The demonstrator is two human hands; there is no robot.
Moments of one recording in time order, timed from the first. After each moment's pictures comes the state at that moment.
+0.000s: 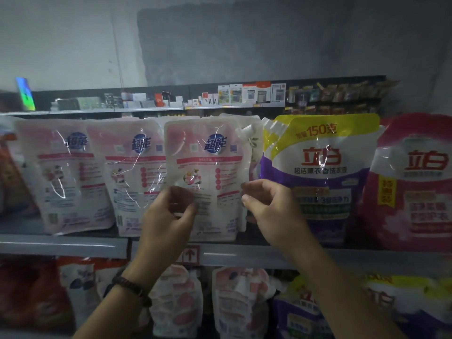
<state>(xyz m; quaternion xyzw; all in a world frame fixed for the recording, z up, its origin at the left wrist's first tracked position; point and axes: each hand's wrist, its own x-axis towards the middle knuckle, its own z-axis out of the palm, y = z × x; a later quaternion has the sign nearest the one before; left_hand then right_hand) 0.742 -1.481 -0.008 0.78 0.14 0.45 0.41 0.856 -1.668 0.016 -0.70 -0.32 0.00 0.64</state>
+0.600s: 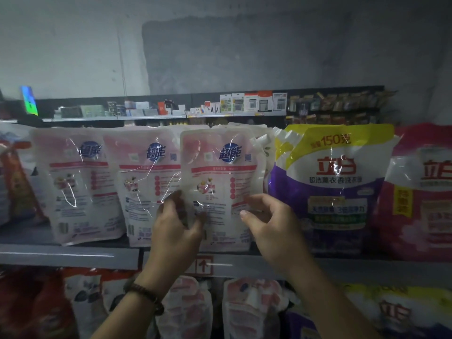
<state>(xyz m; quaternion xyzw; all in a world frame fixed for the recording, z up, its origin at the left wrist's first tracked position) 0.744 -1.458 -0.013 0.80 0.18 0.44 0.38 0.836 -1.644 0.007 -0.71 -0.31 -0.04 0.63</state>
